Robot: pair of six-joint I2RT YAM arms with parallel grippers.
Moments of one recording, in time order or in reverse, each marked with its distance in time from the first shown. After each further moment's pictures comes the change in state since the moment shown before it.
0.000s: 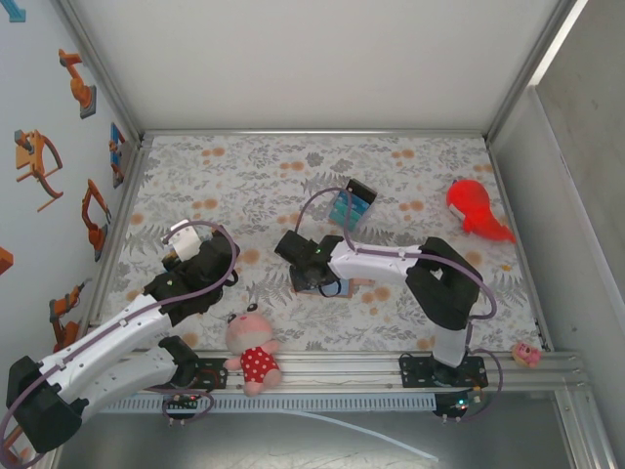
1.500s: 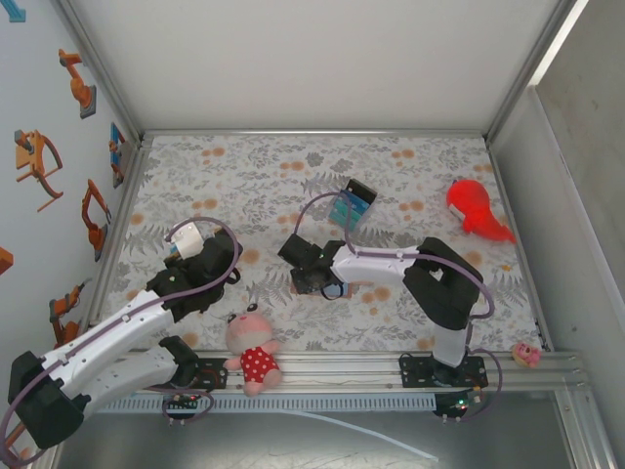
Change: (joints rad) left arm 0.000 0.035 0.031 -0.047 0.034 -0.013; right arm -0.004 -0.011 -0.087 0.117 -0.026 -0.098
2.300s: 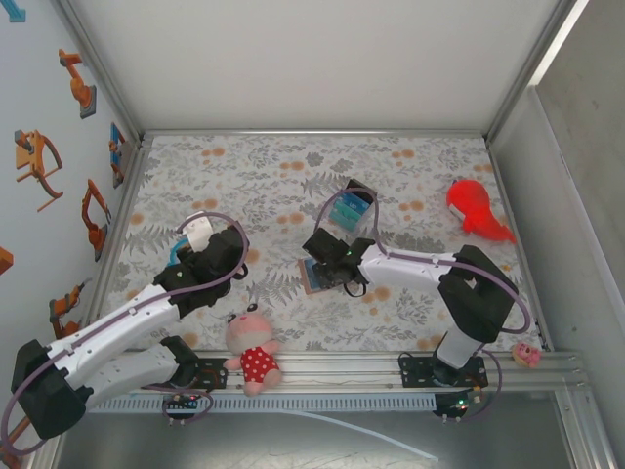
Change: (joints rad) left arm -0.034 0.060 0.031 0.108 0.047 0.067; right arm -0.090 -0.190 -0.148 -0.002 0.043 -0.113
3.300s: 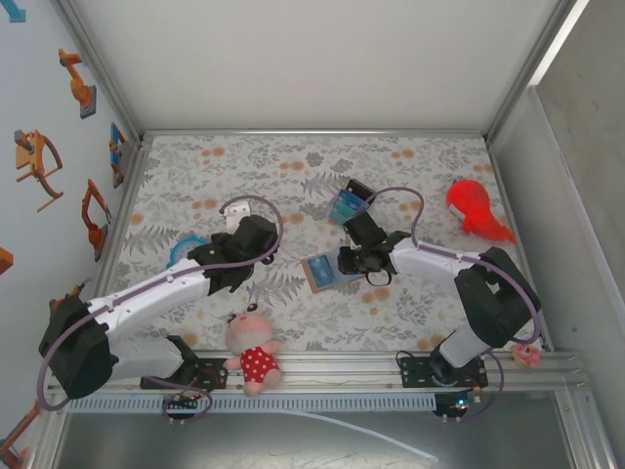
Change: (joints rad) left arm -0.024 0.293 0.127 0.090 0.237 0.163; right arm -0.269 -0.088 -0.163 0.173 -0.255 0.066
